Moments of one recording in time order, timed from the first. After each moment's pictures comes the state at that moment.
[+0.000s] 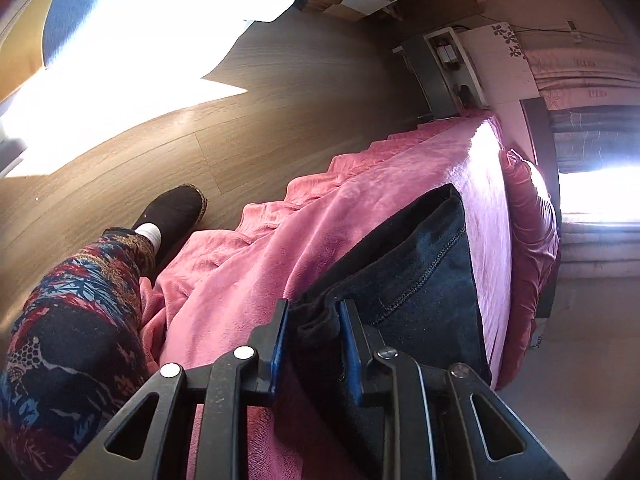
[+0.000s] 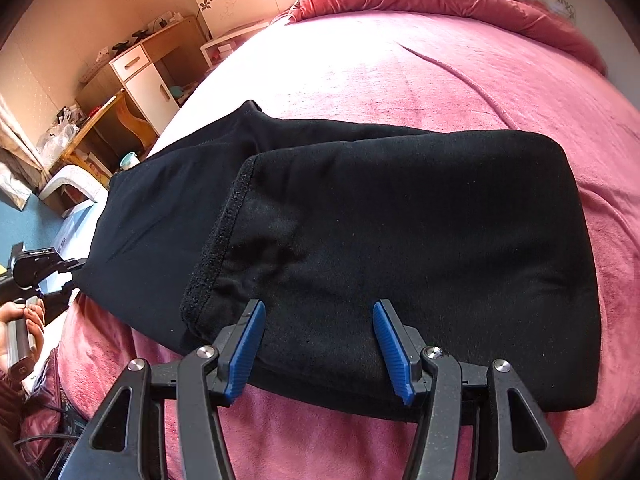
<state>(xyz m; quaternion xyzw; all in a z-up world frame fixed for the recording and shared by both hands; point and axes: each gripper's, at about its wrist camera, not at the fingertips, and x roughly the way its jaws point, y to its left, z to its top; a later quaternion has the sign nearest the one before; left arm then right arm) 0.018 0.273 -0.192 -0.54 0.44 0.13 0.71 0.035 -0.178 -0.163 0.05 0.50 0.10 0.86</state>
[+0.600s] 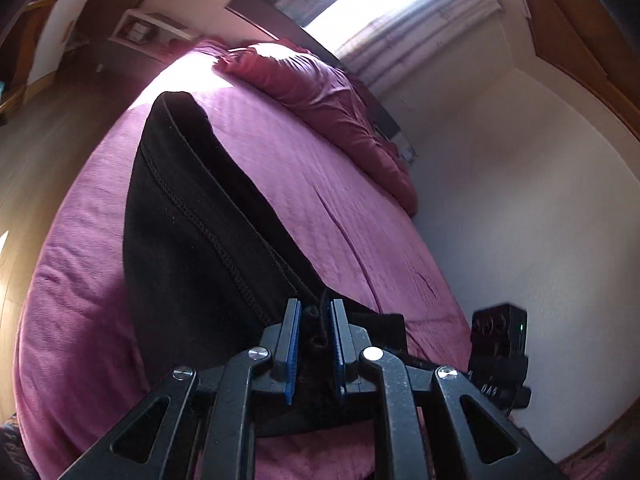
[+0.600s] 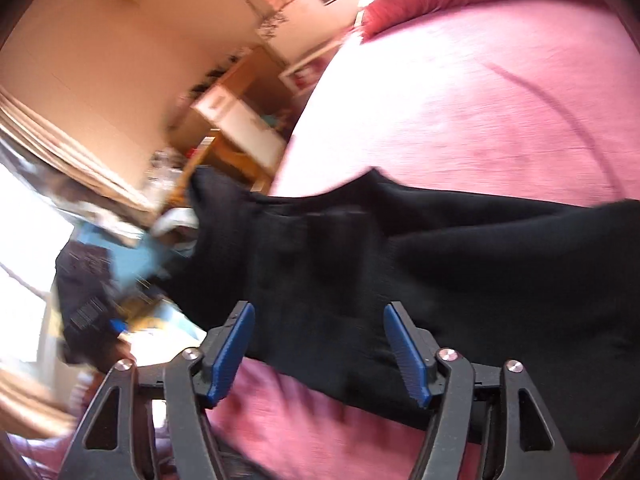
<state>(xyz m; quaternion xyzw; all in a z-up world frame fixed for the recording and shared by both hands) 0.058 0.088 -0.036 -0.28 0.38 -0.28 0.84 0.075 -0.181 -0.097 0.23 0.46 0.30 0.80</state>
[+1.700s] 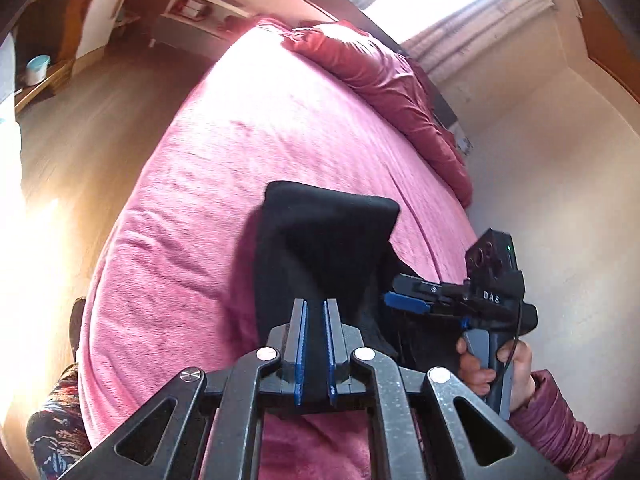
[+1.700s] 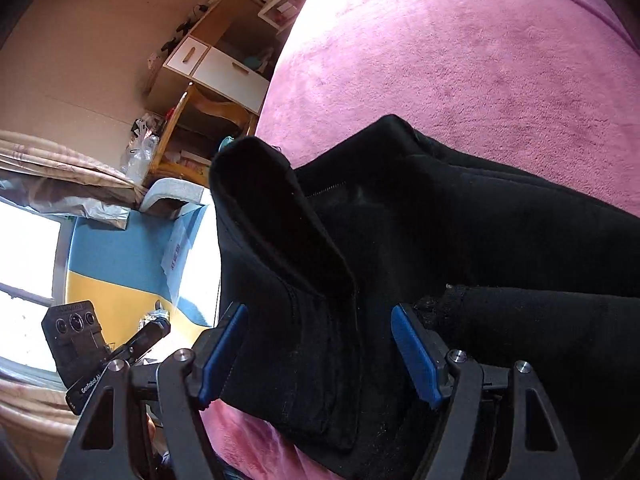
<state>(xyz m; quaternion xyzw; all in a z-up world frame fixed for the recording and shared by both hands) 0.059 0.154 -0.070 -0.29 0.44 -0.17 0.83 0.164 -0.120 -0.159 0.22 0.58 0.29 0.73</state>
